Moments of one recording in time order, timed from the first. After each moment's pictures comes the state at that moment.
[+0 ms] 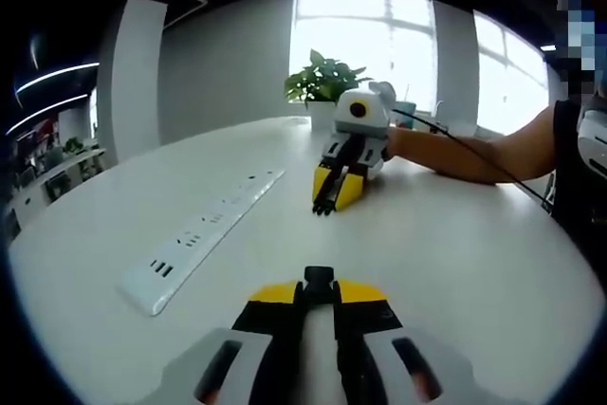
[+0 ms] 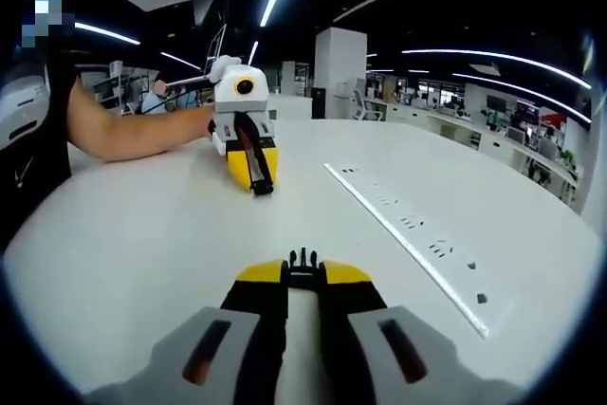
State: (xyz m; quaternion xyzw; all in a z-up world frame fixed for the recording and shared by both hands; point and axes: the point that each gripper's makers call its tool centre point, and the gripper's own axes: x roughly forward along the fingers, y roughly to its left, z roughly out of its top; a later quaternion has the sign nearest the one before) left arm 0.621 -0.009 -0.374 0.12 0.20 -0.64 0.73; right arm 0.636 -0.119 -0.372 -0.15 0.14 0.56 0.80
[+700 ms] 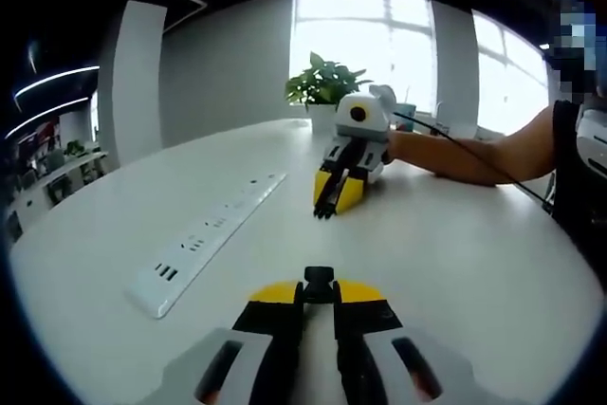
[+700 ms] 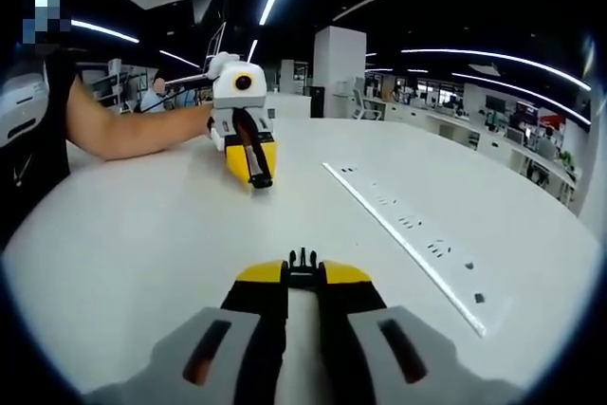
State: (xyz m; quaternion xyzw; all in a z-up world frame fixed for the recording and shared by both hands) left arm 0.624 -0.008 -0.368 0.11 0.20 -0.64 0.74; right arm 0.636 -0.120 -0.372 -0.15 0.14 0.56 0.80
